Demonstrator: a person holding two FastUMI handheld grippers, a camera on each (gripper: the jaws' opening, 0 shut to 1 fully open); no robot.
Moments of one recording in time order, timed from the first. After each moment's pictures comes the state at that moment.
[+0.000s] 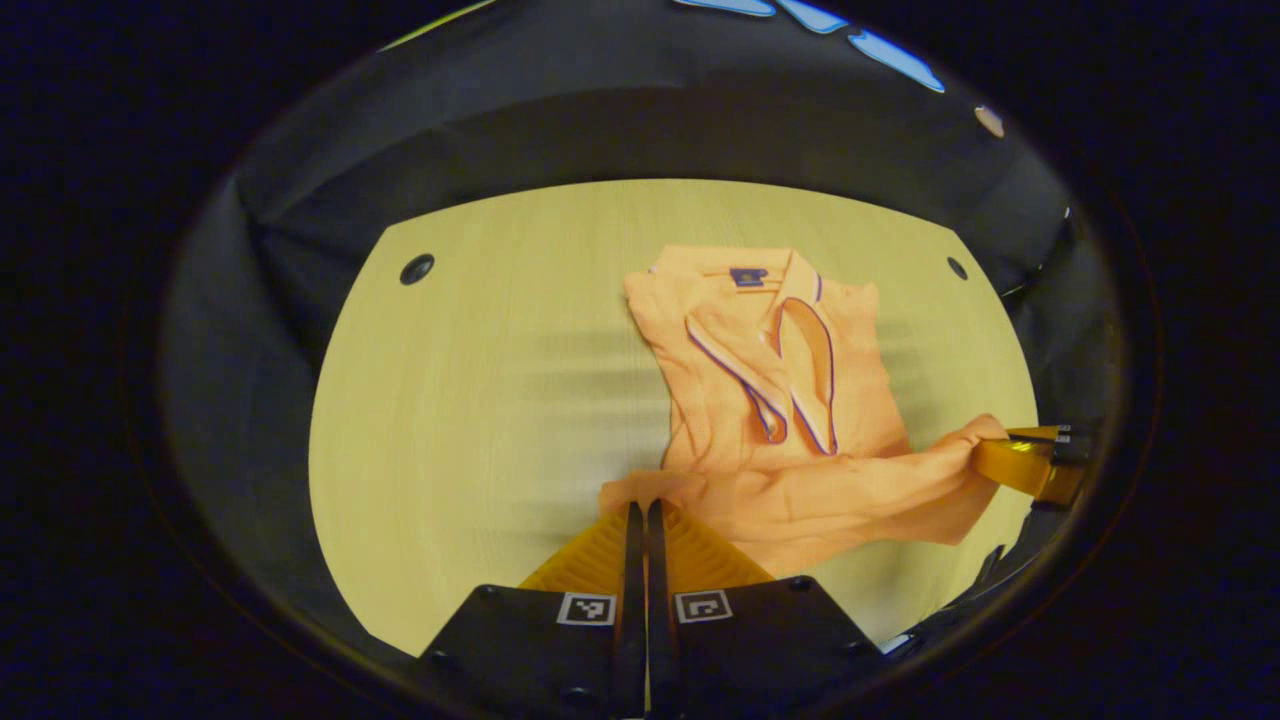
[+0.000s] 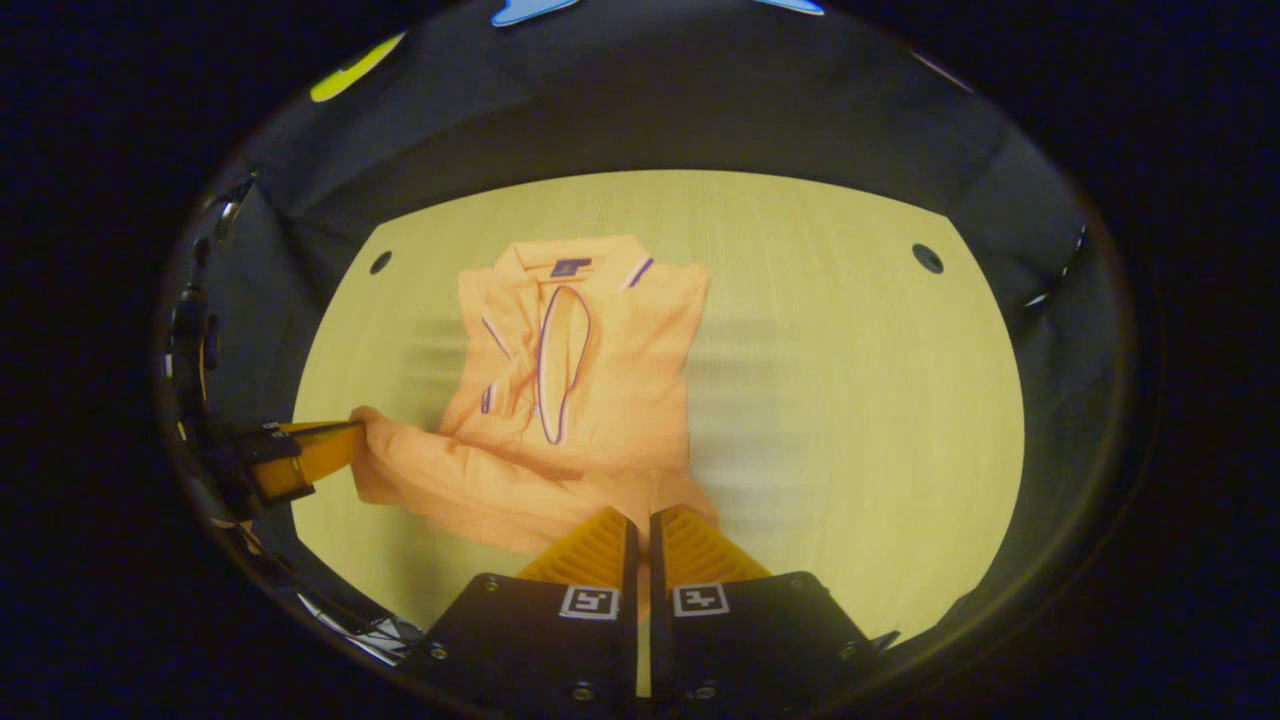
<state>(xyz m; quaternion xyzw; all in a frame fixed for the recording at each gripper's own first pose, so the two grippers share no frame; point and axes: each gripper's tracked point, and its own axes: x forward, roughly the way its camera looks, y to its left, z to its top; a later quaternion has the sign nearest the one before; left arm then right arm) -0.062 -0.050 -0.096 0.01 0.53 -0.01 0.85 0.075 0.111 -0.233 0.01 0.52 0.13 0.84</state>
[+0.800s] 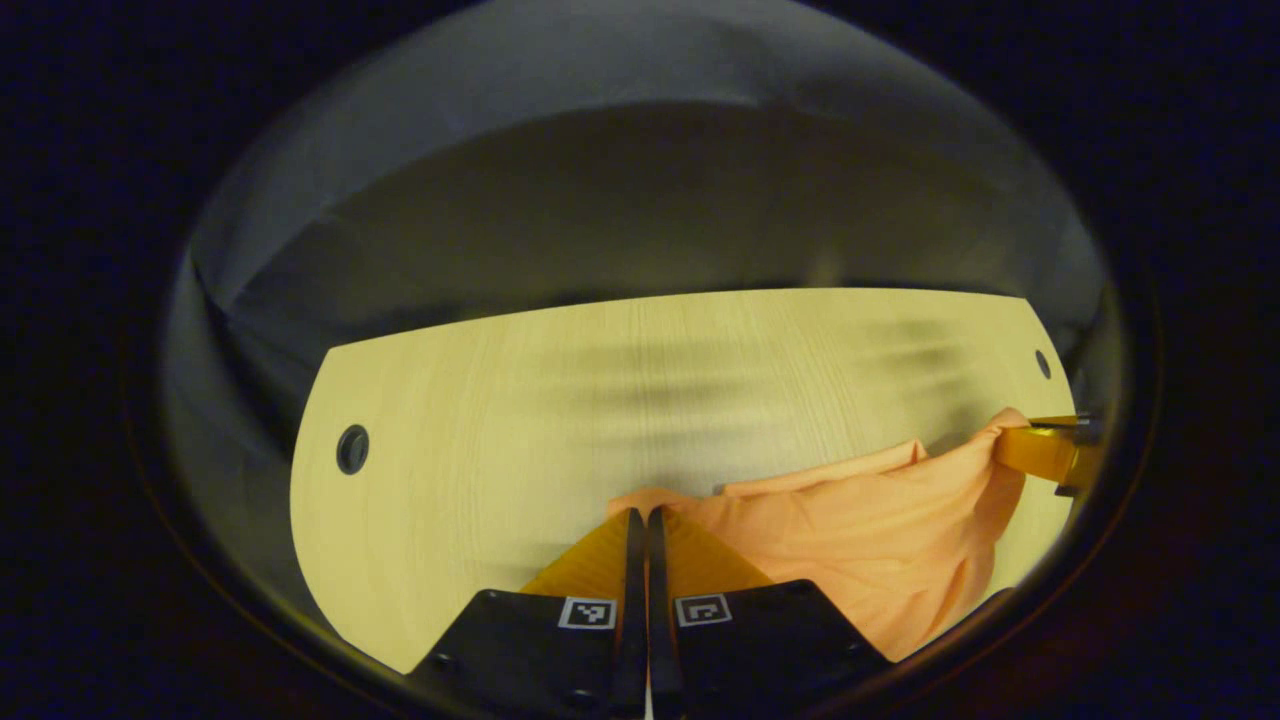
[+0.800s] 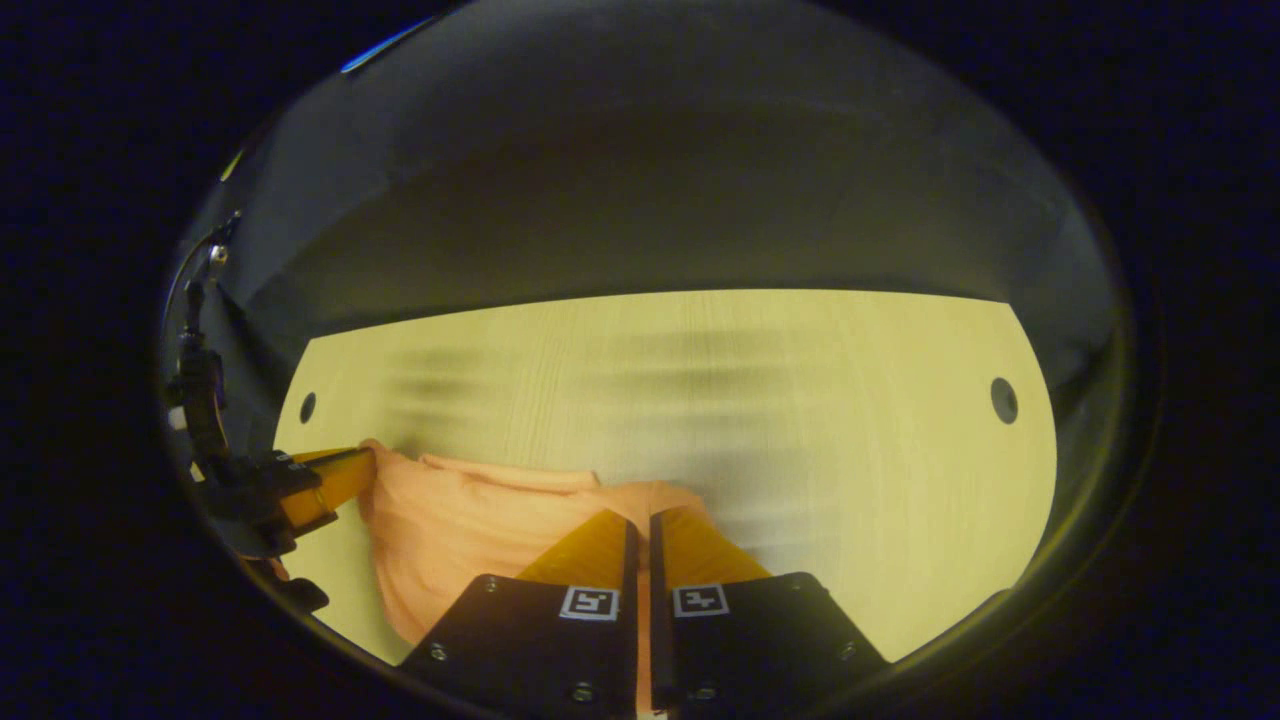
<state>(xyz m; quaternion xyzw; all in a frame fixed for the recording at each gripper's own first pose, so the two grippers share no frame) 0.187 -0.041 -0.152 0.03 0.46 -0.01 0.89 0.298 0.131 -0.259 0.04 0.46 0.11 0.88</state>
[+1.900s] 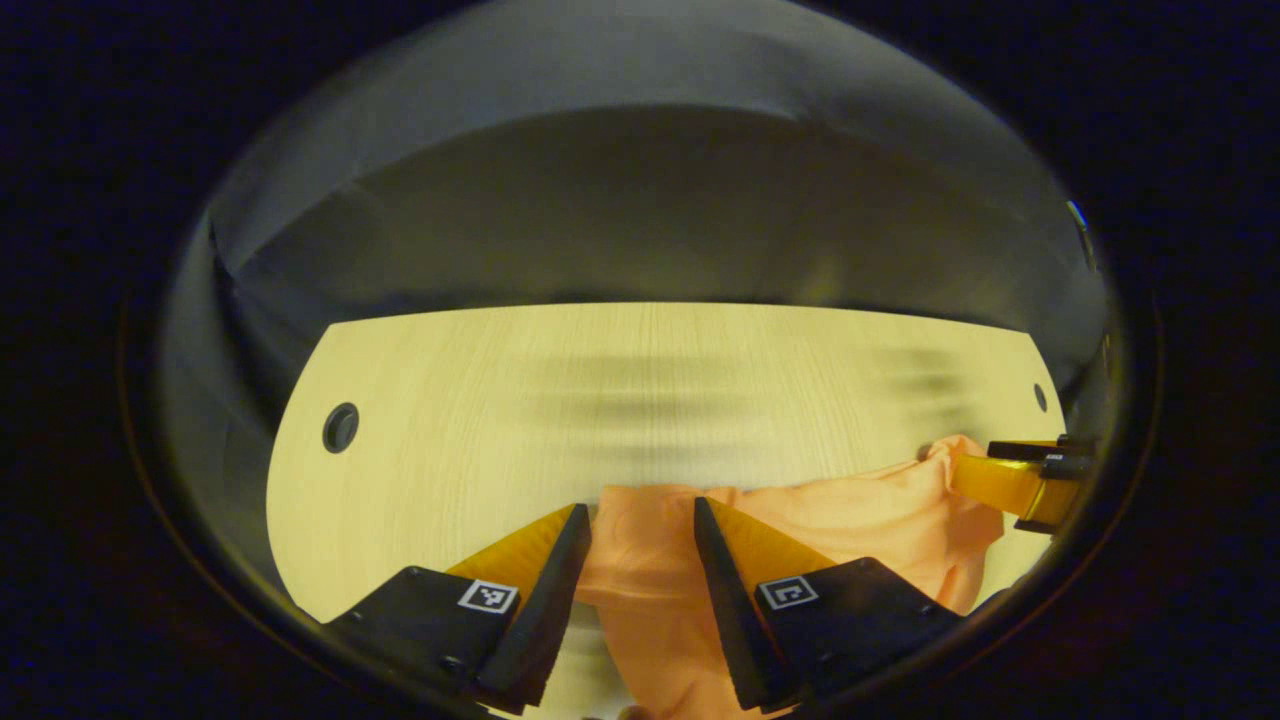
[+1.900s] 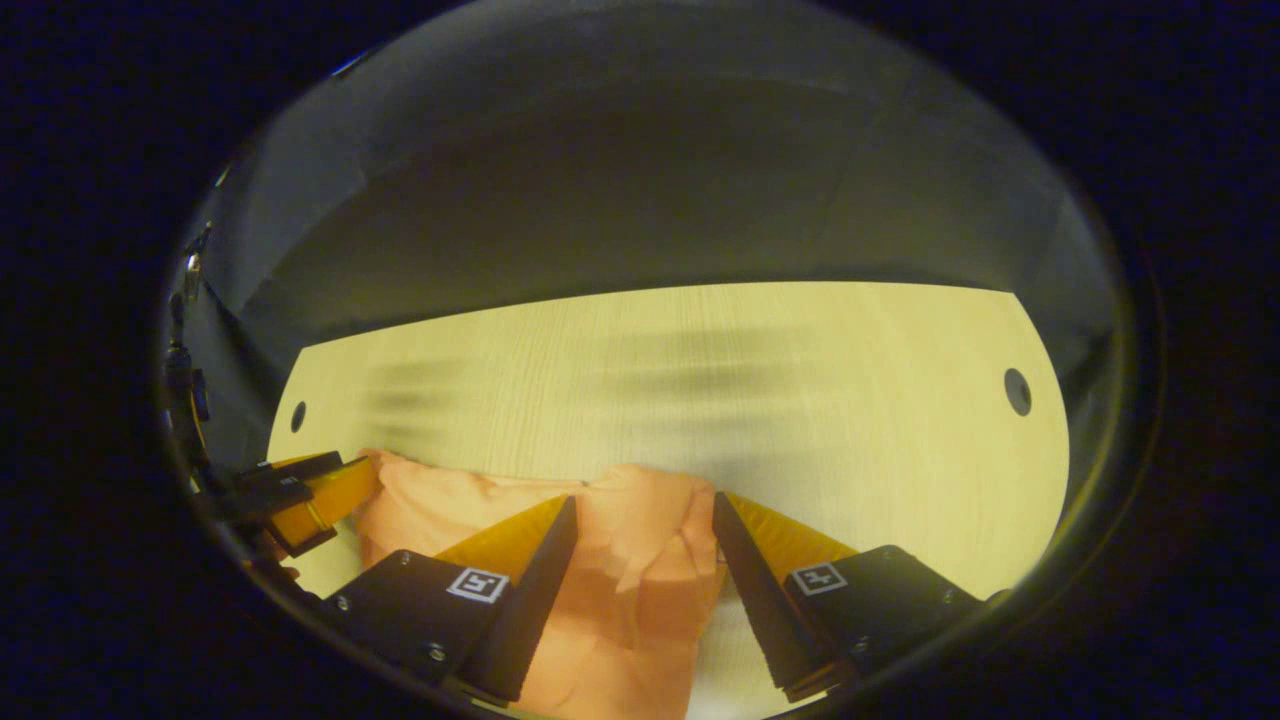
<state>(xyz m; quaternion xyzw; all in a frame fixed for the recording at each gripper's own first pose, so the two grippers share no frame) 0.187 -0.044 -0.130 -0.01 0.43 0.01 0.90 0.306 0.138 -0.265 0.05 0.44 0.11 0.89</state>
